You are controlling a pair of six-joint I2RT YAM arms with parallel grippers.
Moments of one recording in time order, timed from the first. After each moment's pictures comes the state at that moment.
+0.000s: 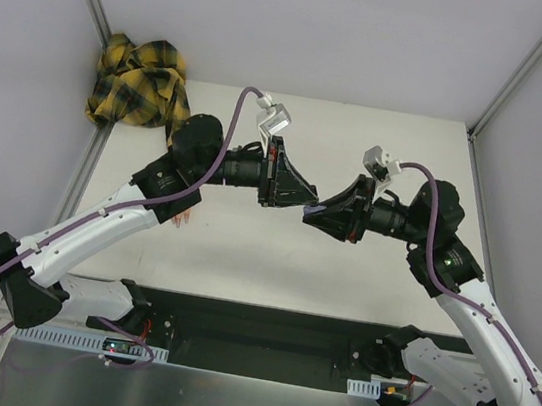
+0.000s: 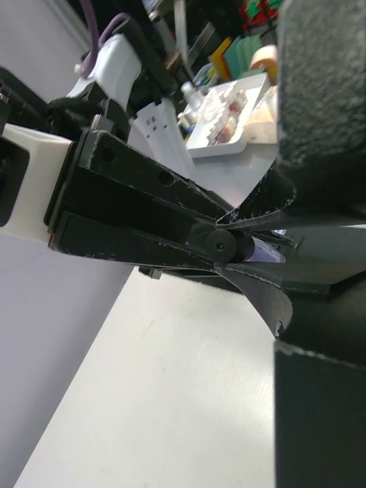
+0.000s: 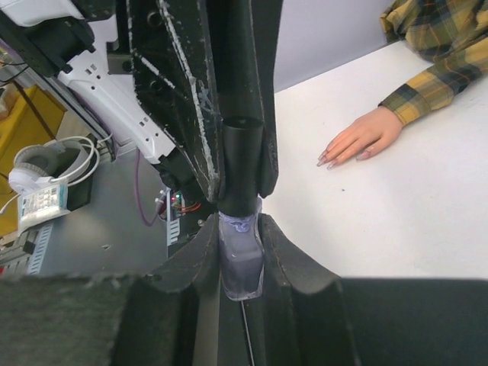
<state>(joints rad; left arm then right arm) -0.79 1.21 1.25 -0.05 0.70 -0.58 0.58 0.88 0.96 -0.12 -0.85 0.30</state>
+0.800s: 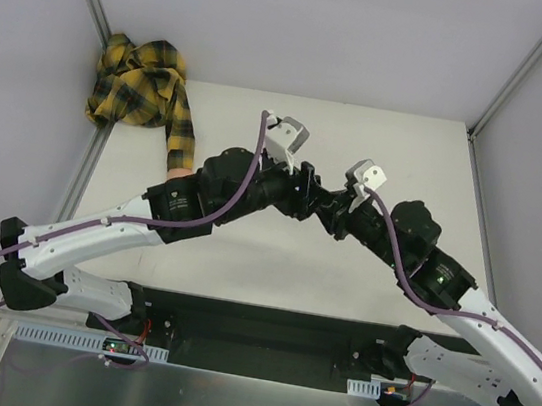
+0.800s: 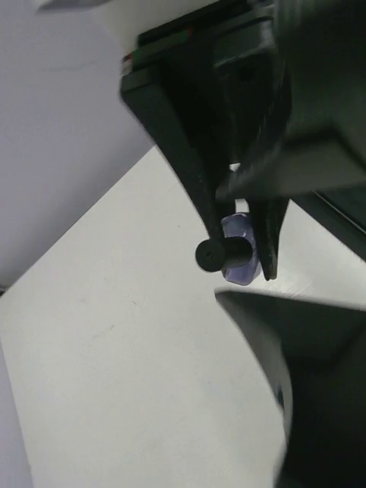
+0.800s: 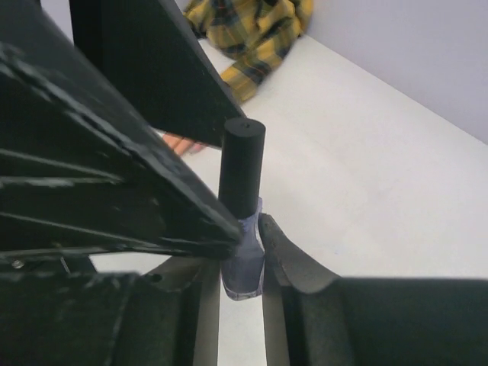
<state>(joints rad) -1.13 1.25 1.36 -0.29 -0.26 -0.39 0.95 0.84 0.95 -0.22 0.09 -0.03</state>
